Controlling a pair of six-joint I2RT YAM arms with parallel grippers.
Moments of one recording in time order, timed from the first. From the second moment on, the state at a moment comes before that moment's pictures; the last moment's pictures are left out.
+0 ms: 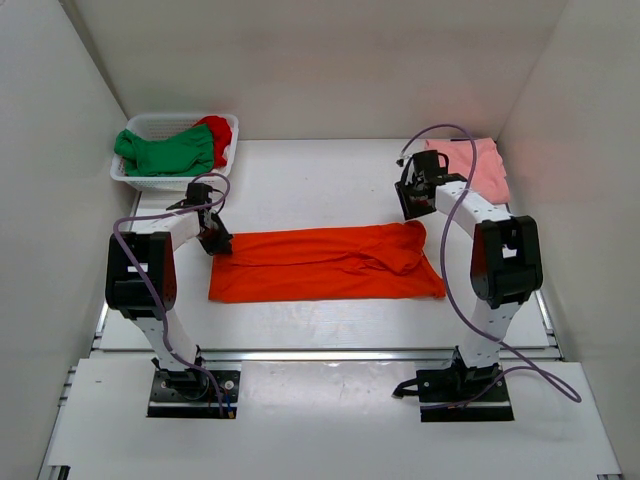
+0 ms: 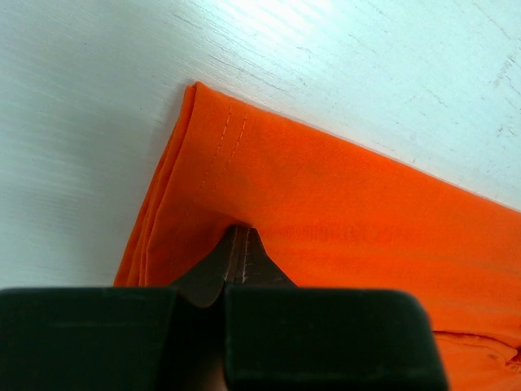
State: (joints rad) left arm -0.02 1.78 1.06 -0.46 0.05 -0.55; right arm 0.18 1.87 1.38 -0.47 0.00 -0.14
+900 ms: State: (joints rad) left arm -0.02 1.78 1.06 -0.46 0.05 -0.54; right arm 0.15 1.95 1.45 -0.61 -0.03 -0.10
